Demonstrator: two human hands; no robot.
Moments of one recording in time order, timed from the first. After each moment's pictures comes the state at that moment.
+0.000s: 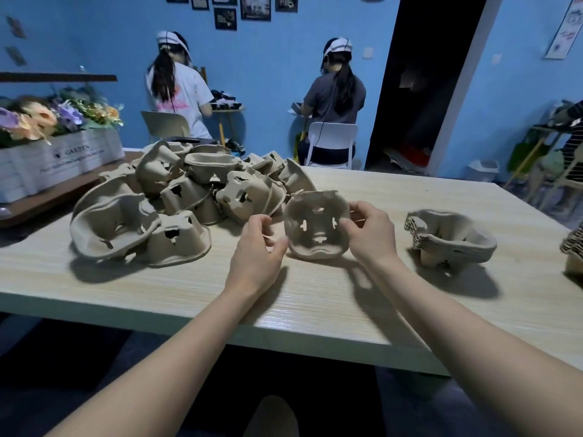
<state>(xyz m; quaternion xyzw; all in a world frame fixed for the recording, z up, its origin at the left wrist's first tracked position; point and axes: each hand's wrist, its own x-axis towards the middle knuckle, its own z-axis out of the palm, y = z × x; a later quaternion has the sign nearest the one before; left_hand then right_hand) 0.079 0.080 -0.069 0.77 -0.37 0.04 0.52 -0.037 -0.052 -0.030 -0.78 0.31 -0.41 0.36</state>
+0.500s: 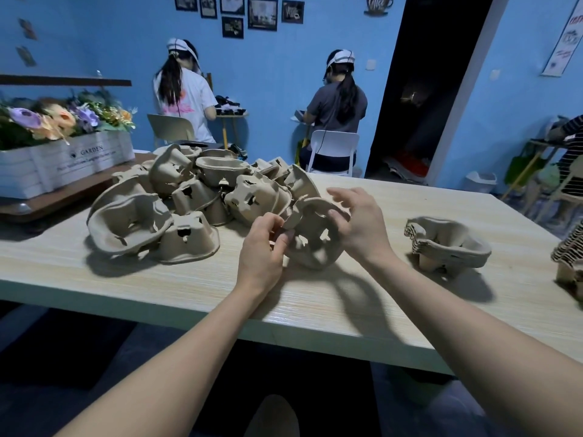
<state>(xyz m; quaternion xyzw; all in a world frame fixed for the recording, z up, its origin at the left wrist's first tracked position) 0.079 0.082 -0.071 0.70 -0.41 0.10 0.58 -0.031 -0.031 -0.003 -0.86 0.22 -0.40 0.22</state>
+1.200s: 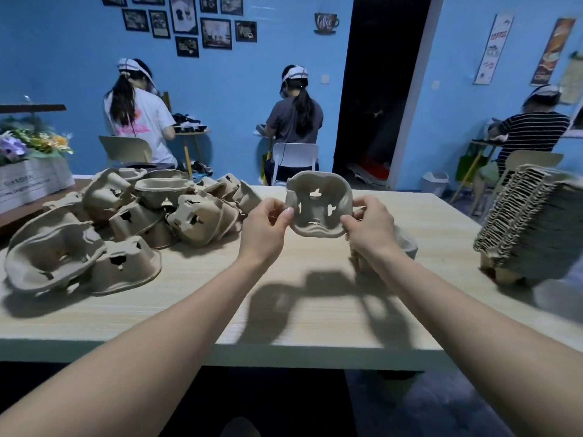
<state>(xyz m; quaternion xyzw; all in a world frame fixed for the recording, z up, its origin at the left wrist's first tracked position) 0.028 0.009 -0.008 0.67 -0.43 0.01 0.61 -0.106 -0.088 0.018 -0.76 0.41 -0.41 0.30</state>
